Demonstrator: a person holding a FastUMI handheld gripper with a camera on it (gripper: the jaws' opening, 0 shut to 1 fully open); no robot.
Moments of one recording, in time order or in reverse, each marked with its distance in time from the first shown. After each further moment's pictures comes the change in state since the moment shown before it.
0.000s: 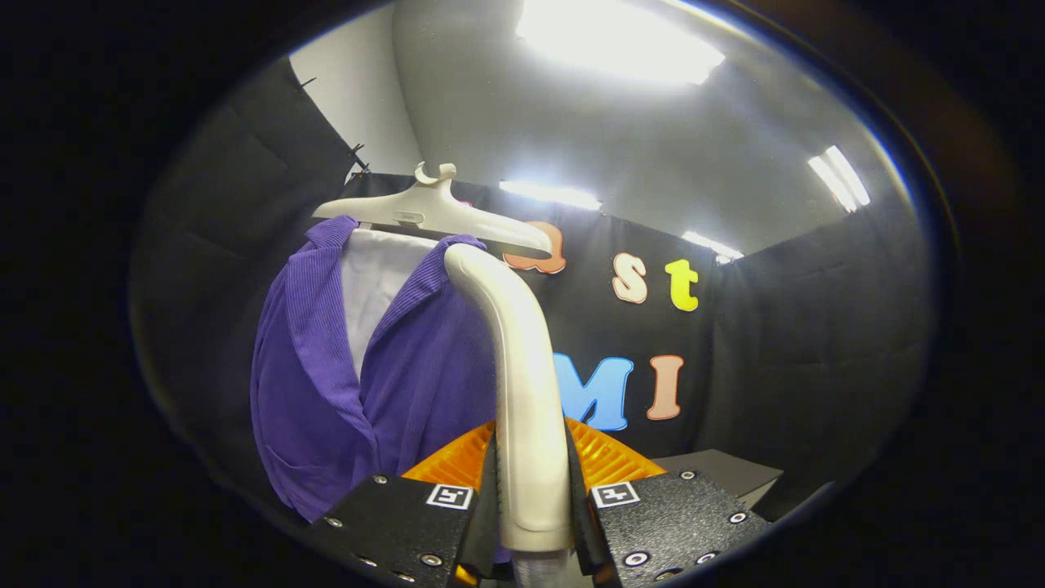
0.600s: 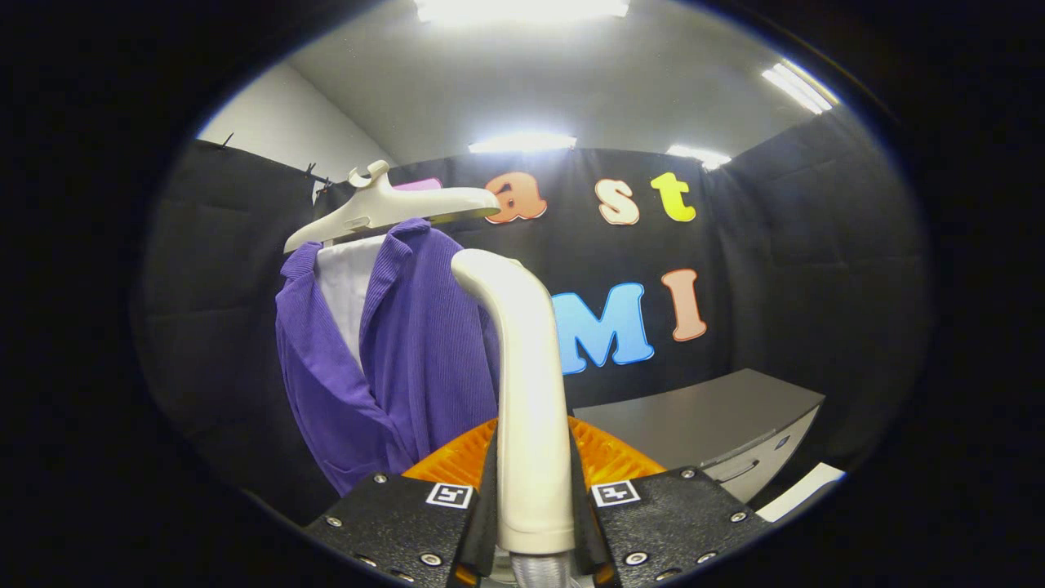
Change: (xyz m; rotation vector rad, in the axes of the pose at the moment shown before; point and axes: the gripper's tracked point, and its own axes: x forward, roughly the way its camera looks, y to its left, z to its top) arm -0.017 -0.035 -0.018 0.301 0.180 0.092
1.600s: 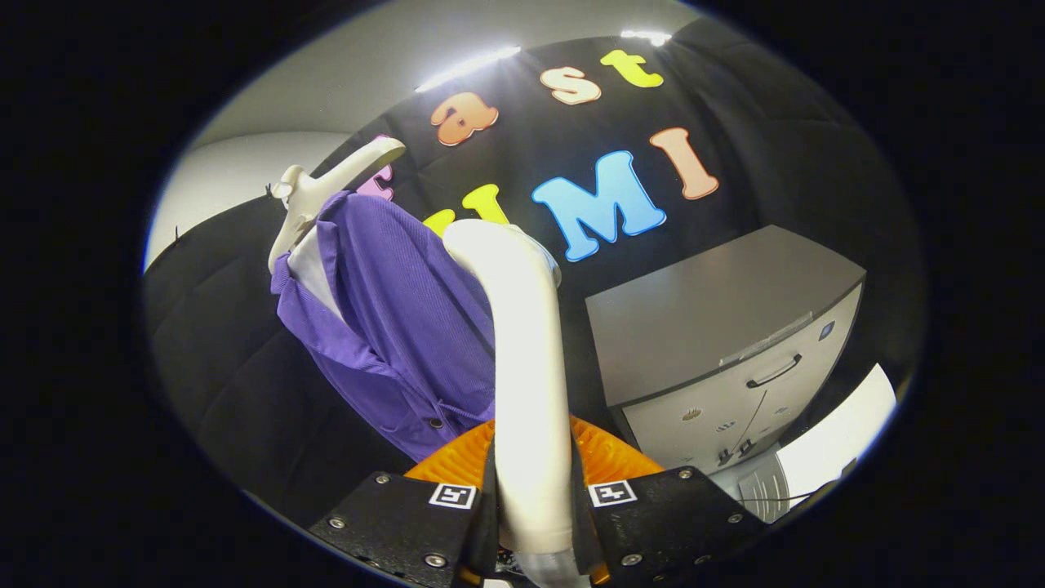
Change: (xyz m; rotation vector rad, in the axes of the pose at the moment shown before) arm -0.029 -0.055 -0.053 0.352 0.443 0.187
